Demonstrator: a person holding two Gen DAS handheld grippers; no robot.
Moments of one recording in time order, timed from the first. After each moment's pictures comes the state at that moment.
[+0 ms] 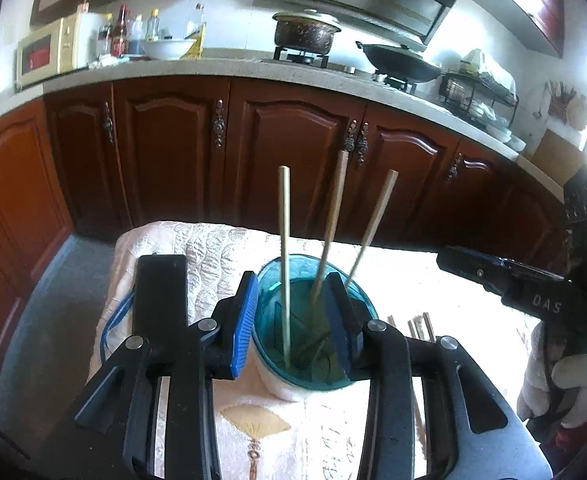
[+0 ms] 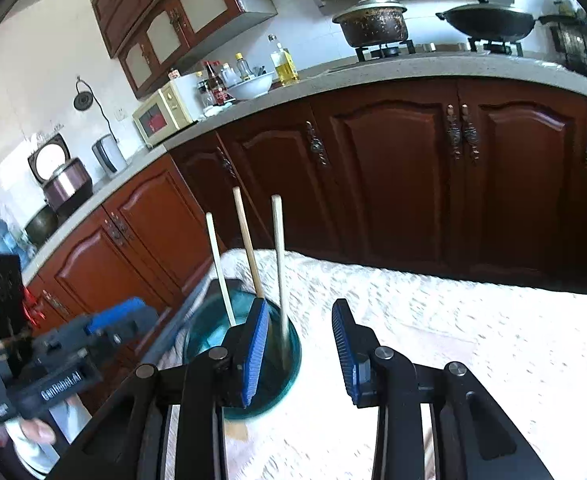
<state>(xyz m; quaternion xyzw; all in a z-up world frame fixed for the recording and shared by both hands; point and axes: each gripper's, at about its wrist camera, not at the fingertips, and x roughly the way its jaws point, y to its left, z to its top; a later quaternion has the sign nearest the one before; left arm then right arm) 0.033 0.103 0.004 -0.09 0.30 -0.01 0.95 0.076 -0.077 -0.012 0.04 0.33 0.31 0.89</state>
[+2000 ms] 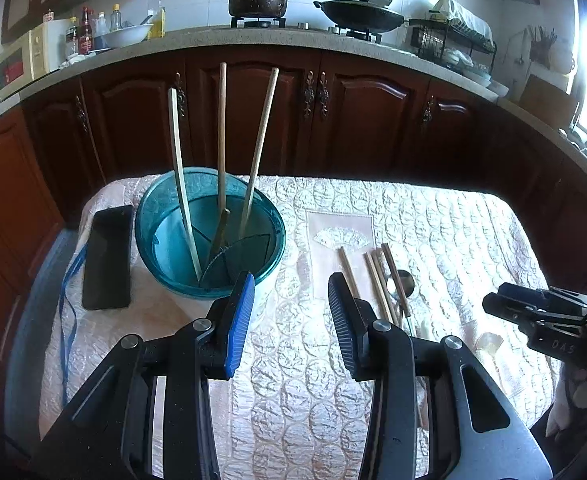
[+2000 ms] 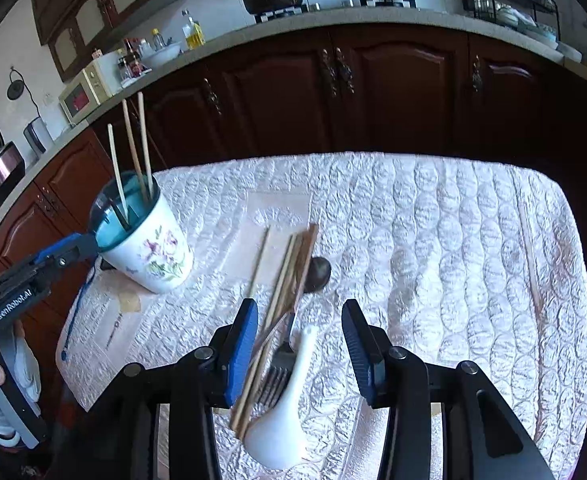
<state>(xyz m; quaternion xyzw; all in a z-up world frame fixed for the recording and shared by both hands) 0.007 0.008 -0.037 -0.04 0.35 -0.03 0.94 -0.009 -0.217 -0.080 0.03 0.42 0.17 0.89</state>
